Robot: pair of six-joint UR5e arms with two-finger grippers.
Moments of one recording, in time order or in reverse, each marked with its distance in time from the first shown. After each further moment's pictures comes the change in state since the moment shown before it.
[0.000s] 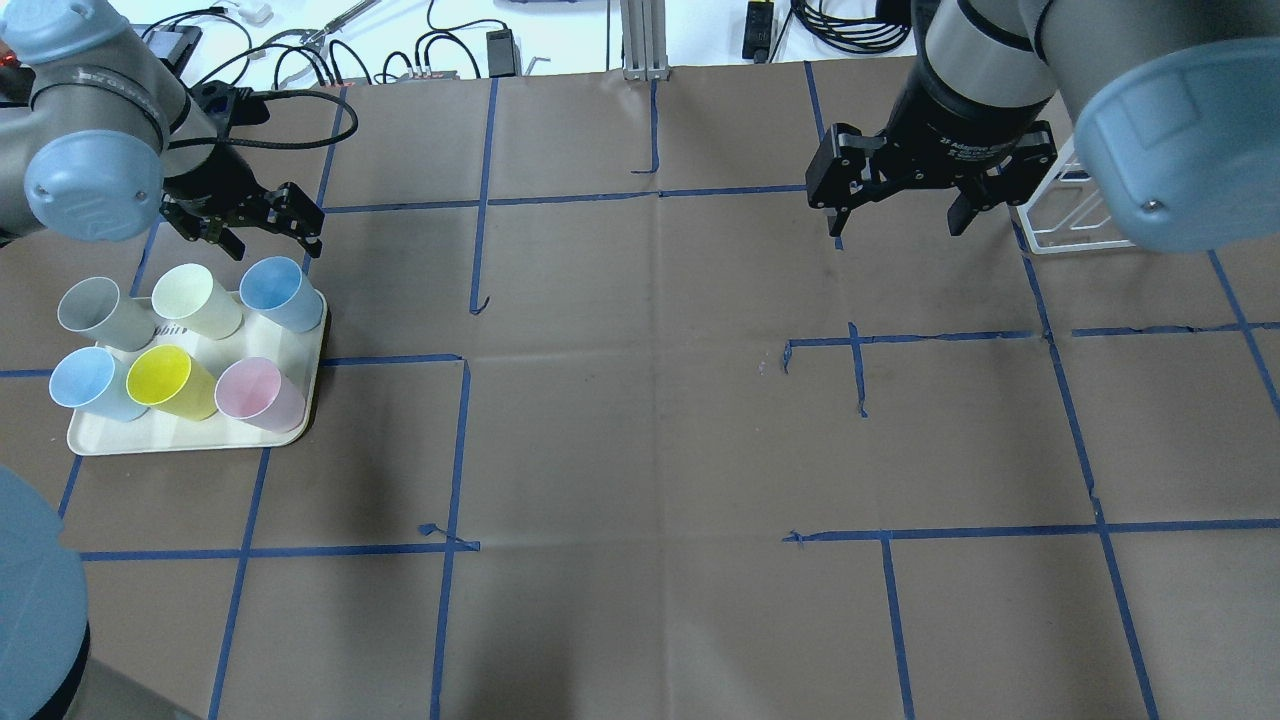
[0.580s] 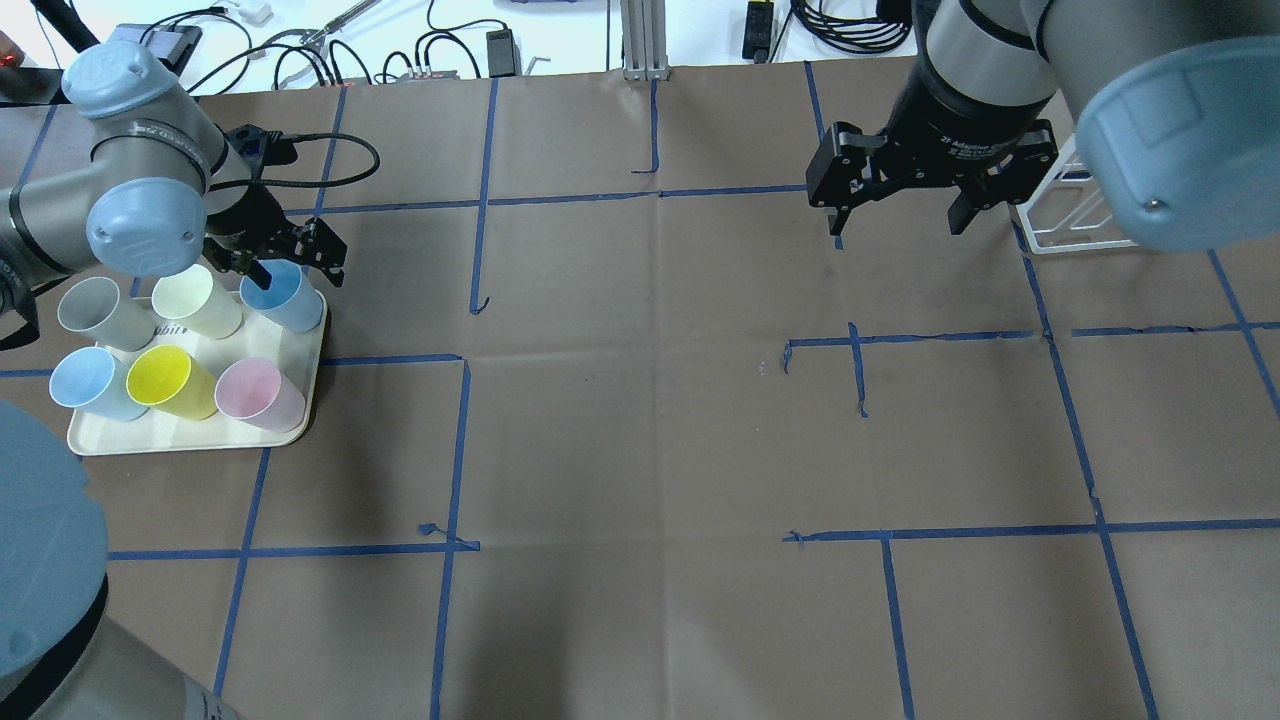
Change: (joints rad) left arm 0.002 -0.063 -0.047 0.062 -0.001 -0.007; right arm 0.000 -0.001 0.000 0.001 0.000 0.000
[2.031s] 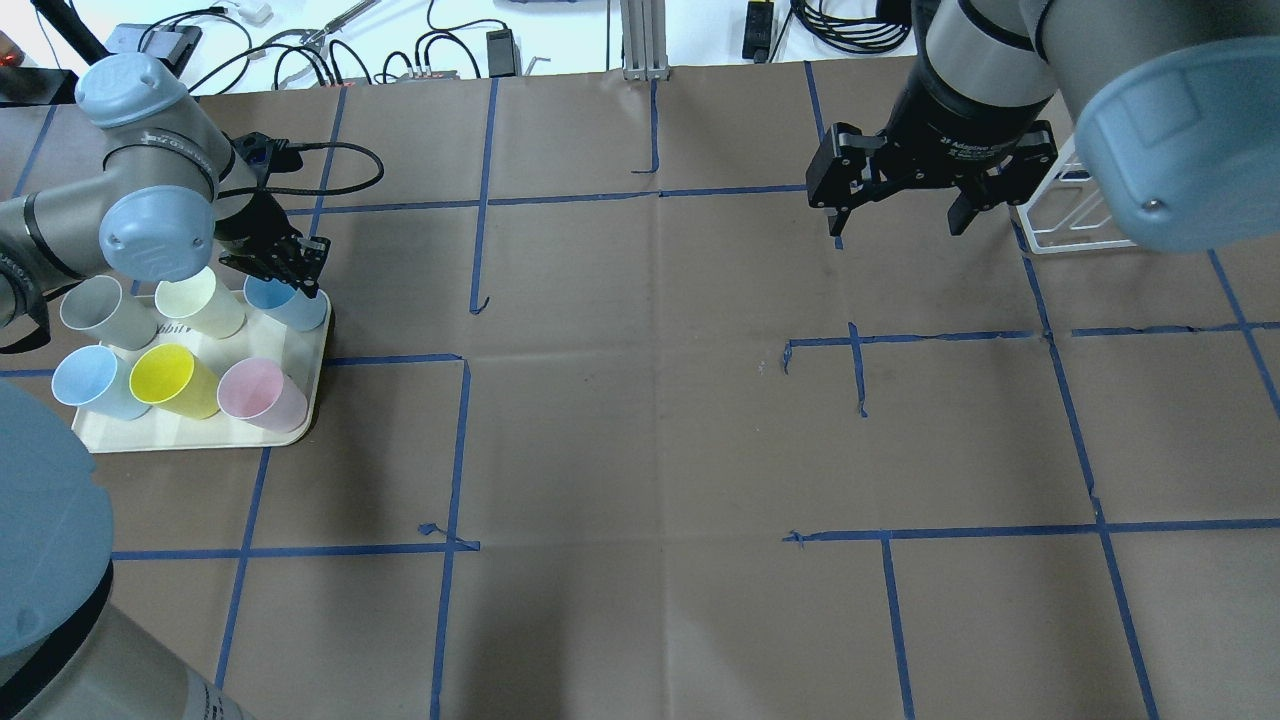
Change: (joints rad) left arm 0.001 -0.019 0.006 0.021 0.009 0.026; right arm 0.000 0.001 0.000 0.000 0.000 0.001
